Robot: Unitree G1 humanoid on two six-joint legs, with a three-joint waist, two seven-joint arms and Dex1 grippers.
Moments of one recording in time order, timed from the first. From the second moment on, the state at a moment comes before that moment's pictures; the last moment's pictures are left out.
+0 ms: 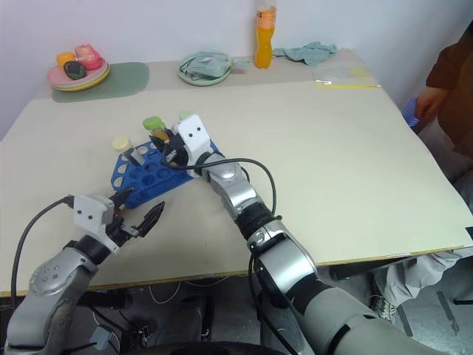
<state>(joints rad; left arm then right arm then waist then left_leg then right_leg) 0.23 0.40 0.21 -0.55 -0.35 0.34 -0.43 -0.96 0.18 0.24 0.83 0.18 -0.14 0.43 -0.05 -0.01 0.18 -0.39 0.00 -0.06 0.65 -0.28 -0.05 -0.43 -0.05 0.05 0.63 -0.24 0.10</state>
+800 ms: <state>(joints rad) 0.26 0.40 0.21 -0.54 -0.35 0.32 -0.44 -0.96 0.18 0.25 0.85 0.19 -0.16 0.48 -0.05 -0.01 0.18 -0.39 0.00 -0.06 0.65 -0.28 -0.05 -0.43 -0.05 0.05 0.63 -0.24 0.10</state>
